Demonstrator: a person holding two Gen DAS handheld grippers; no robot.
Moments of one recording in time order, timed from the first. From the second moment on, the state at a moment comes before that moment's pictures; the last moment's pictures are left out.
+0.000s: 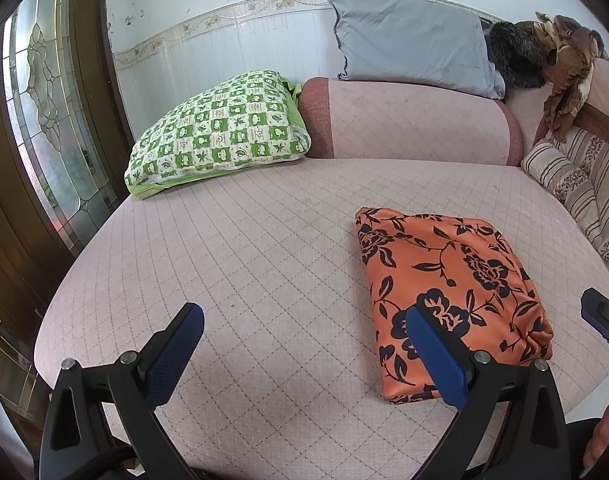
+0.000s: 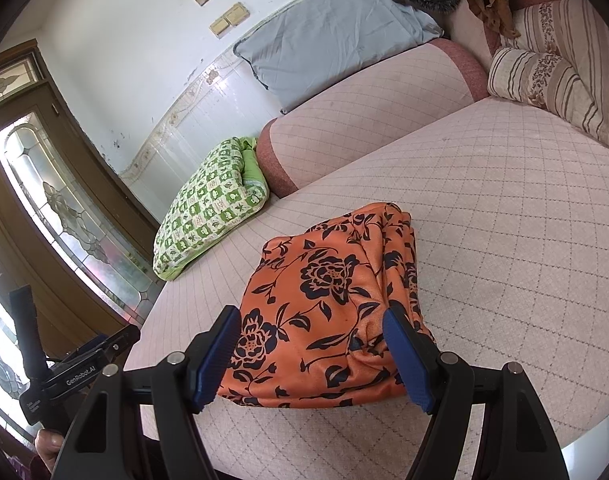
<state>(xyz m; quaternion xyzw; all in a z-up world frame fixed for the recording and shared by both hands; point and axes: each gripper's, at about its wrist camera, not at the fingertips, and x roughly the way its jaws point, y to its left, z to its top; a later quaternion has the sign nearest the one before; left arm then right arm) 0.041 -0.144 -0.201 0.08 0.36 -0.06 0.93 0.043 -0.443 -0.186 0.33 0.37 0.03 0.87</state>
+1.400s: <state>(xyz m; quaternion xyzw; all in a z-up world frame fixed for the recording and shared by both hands) 0.235 -0.258 -0.324 0.14 0.53 -0.07 0.83 0.234 -0.470 -0.316 0.43 0.52 0.02 0.73</state>
